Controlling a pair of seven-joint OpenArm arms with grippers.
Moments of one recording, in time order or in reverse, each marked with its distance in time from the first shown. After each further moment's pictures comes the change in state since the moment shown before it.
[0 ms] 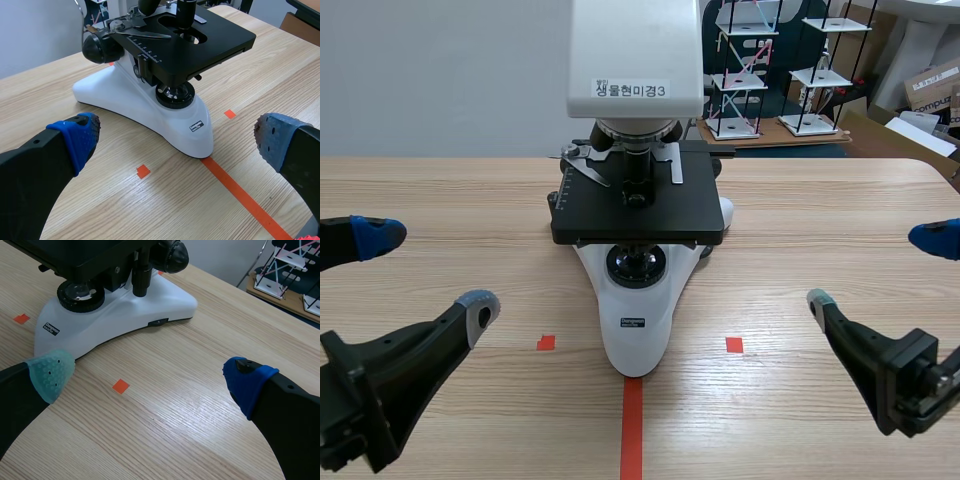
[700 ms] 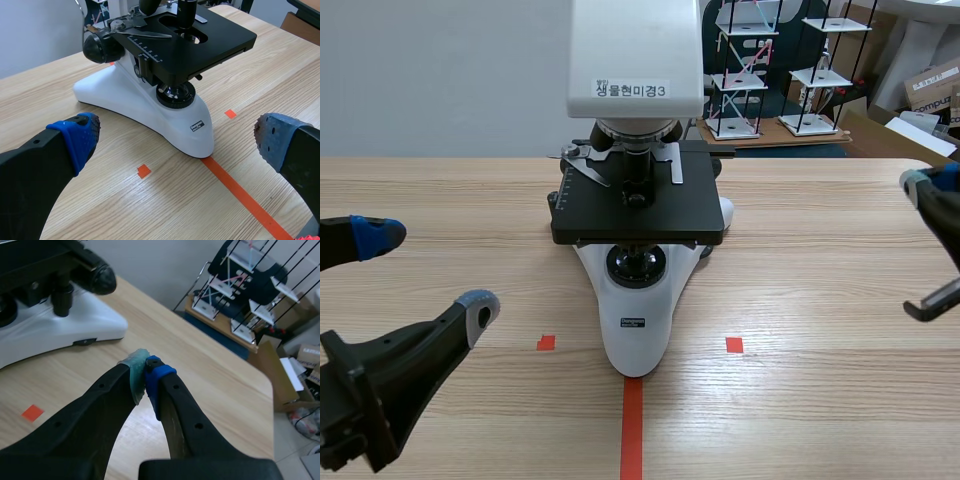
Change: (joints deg) left arm 0.0 0.0 0.0 0.0 0.0 0.0 0.0; right arm 9.4 5.5 0.1 -1.8 -3.8 -10.1 -1.9
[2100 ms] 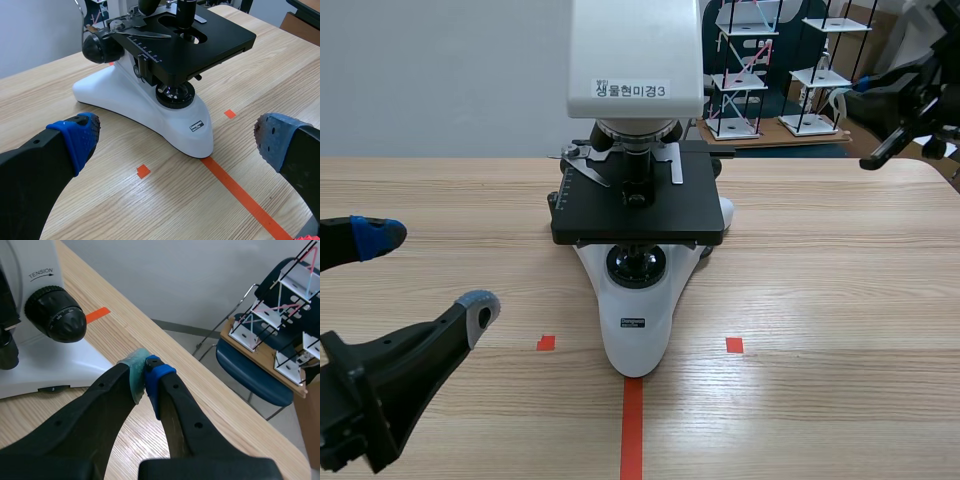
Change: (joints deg) left arm 0.0 0.0 0.0 0.0 0.0 0.0 0.0; right arm 55.5 1.9 -23.0 -41.4 4.7 27.1 -2.8
